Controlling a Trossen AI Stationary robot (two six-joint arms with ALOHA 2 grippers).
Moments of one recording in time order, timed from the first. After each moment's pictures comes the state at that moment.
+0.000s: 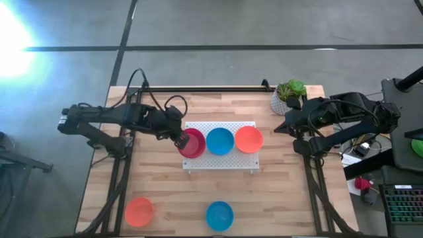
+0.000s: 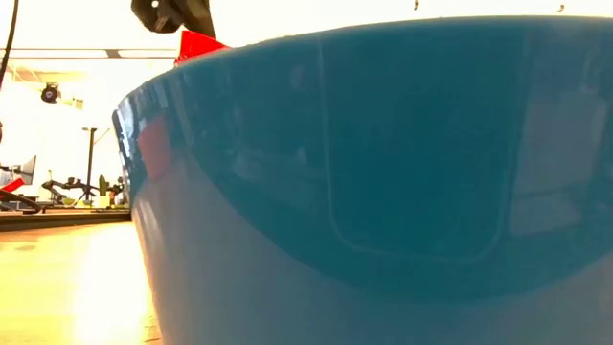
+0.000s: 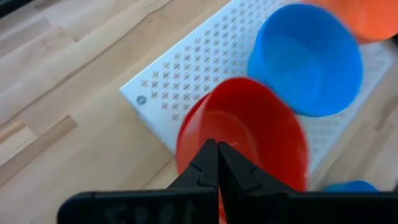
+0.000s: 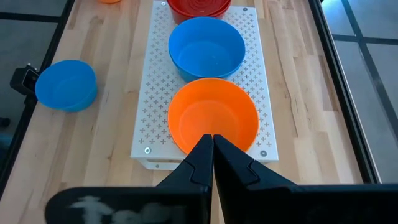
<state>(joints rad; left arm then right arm) -0.07 1.30 1.43 -1.12 -0.26 -0.86 0.14 1.03 1.46 -1.21 0.11 0.07</state>
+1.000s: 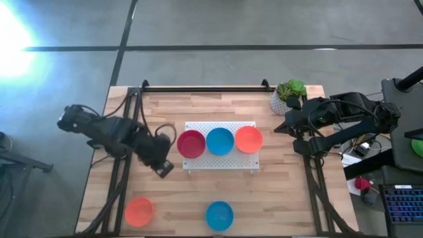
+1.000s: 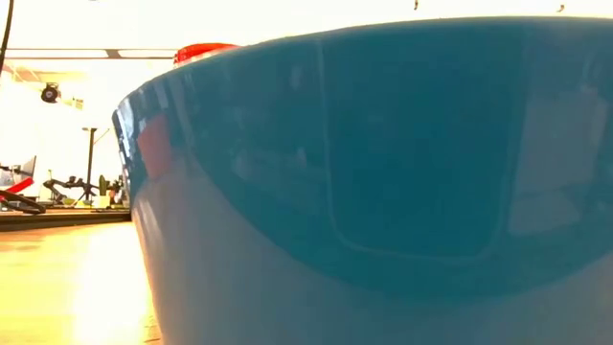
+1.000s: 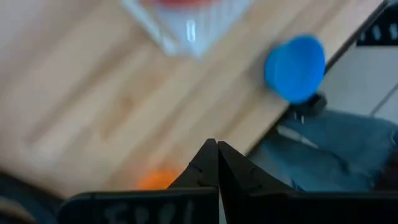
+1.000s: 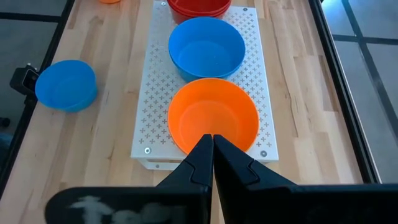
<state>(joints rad) -0.32 1.29 1.48 -1.31 0.12 -1.19 0.14 1.03 1.46 -1.21 0.11 0.07</state>
